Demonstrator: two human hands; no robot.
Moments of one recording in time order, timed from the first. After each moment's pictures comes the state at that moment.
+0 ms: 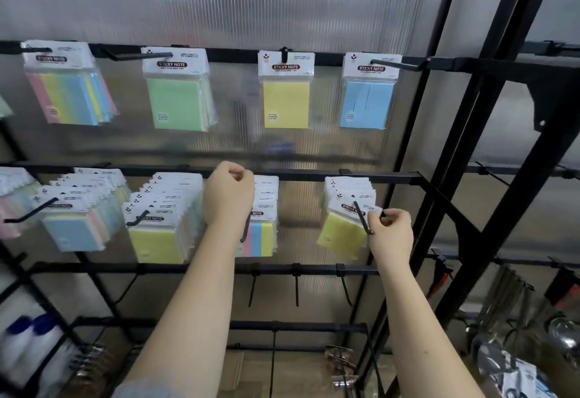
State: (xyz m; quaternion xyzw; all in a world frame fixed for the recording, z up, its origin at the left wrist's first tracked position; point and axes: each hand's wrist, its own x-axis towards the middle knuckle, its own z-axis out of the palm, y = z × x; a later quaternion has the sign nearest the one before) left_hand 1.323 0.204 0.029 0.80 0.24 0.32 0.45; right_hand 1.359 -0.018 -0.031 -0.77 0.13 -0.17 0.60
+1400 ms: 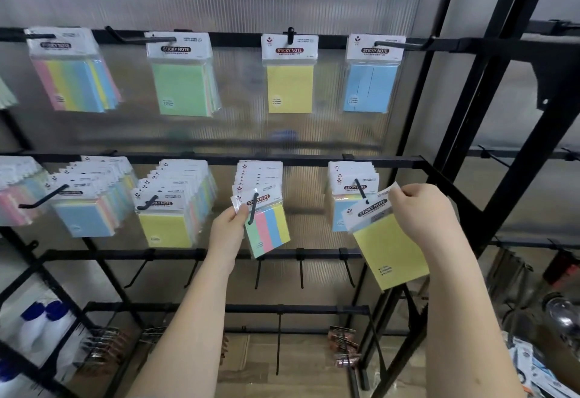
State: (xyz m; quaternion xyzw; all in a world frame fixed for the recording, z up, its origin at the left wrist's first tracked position) left_hand 1.292 0.216 -0.053 0.71 0.21 0.17 0.65; right_hand 1.292 -0.037 0.047 -0.92 0.05 -0.09 0.38
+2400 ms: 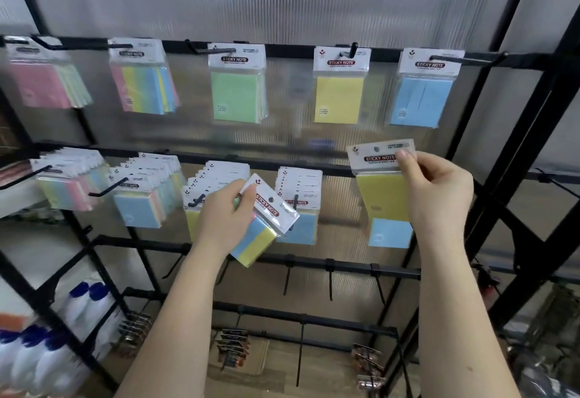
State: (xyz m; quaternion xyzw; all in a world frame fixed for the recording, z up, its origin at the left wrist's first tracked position) left_hand 1.239 0.262 0.008 0.86 0.09 0.31 0.40; right_hand 1.298 0.025 0.064 -0.74 -0.08 -0.27 0.61
